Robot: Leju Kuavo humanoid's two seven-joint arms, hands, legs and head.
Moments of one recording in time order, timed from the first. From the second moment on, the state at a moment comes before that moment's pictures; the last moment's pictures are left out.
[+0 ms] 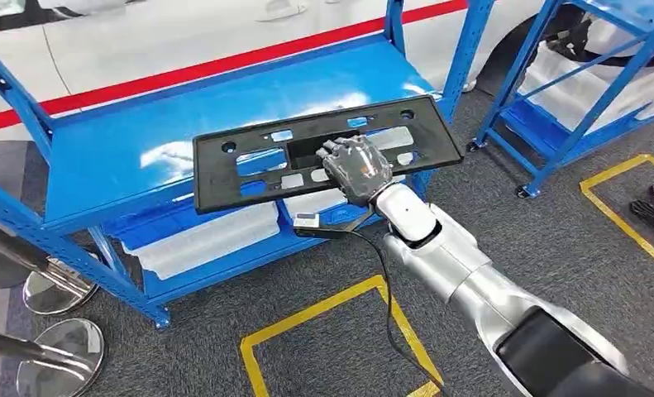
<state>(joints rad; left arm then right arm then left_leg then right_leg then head) -0.07 -0.14 1.03 -0.20 -1.12 -0.06 0.11 -0.86 -0.15 0.82 -0.94 1.18 -0.45 -0.17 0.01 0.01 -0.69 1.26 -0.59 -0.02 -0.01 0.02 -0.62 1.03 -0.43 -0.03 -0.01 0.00</state>
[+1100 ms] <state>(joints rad) -0.06 -0.14 1.03 -0.20 -1.12 -0.06 0.10 -0.79 -0.21 0.77 -0.99 1.17 -0.44 -0.16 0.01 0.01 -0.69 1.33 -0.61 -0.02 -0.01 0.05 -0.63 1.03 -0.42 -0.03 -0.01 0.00</state>
